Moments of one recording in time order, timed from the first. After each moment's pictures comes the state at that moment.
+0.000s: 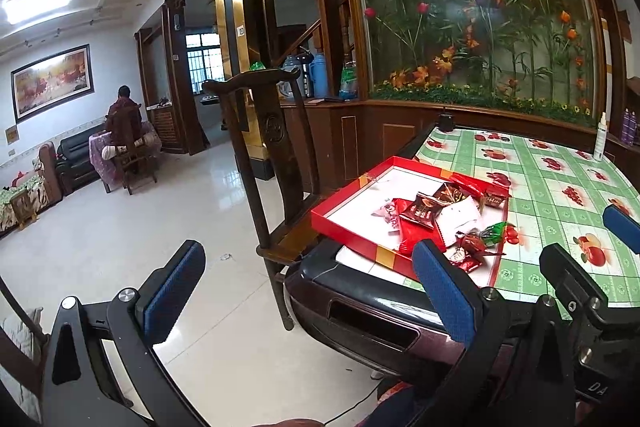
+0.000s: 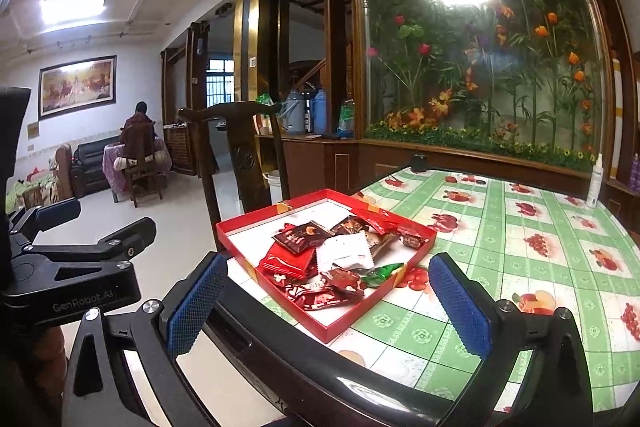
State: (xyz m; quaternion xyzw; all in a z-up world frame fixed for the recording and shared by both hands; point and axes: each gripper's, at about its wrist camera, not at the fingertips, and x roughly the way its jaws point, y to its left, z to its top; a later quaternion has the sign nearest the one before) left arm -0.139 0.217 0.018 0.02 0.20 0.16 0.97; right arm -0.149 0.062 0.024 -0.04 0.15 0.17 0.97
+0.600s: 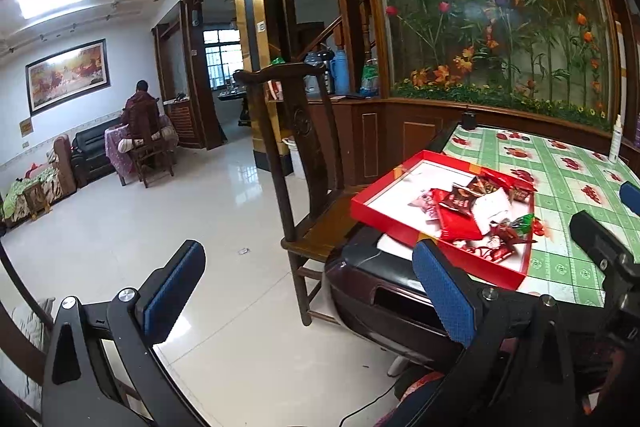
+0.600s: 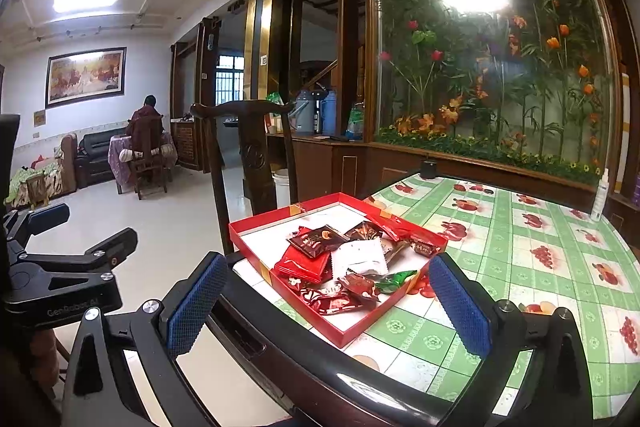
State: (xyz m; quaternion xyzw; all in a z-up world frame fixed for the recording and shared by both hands) left arm -0.151 0.253 0.011 0.01 0.21 0.19 0.96; right arm -0.148 0.077 0.029 -0.06 0.15 0.17 0.97
